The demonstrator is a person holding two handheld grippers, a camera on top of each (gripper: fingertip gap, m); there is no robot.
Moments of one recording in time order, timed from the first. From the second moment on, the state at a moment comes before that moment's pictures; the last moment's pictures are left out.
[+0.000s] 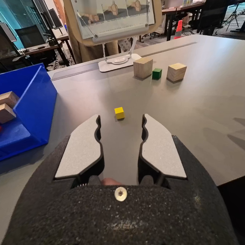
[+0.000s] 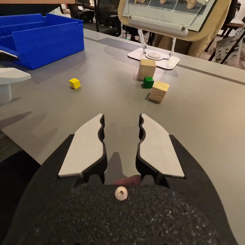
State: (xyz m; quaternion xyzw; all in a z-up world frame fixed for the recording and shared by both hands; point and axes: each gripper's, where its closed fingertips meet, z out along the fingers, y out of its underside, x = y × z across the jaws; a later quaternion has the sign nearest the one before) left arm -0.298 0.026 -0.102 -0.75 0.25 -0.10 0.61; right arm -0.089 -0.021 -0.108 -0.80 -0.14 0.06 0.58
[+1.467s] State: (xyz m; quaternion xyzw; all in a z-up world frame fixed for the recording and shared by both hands) left arm -0.118 0.239 -0.145 -0.71 0.63 -0.14 0.27; right arm -0.090 -0.021 -0.130 -0.82 -0.19 0.07 0.54
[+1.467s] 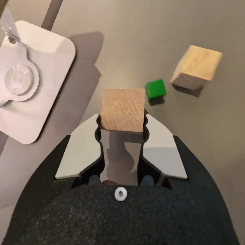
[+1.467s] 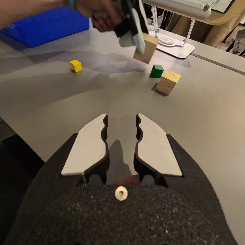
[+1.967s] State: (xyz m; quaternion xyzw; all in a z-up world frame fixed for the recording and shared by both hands) left arm -0.149 0.132 -0.167 -0.61 0.73 -0.18 0.25; right arm -0.097 -0.022 -0.127 -0.82 -0.20 0.07 0.54
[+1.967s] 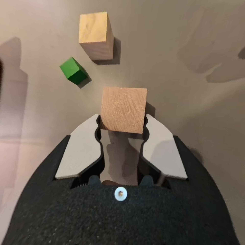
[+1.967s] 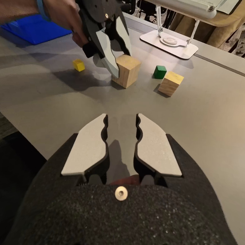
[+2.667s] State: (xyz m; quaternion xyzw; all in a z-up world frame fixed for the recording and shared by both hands) left arm -0.231 0.006 -0.125 -0.76 0.39 -0.22 0.47; right arm -0.038 0.141 -0.140 -0.75 -0.64 -0.04 0.16
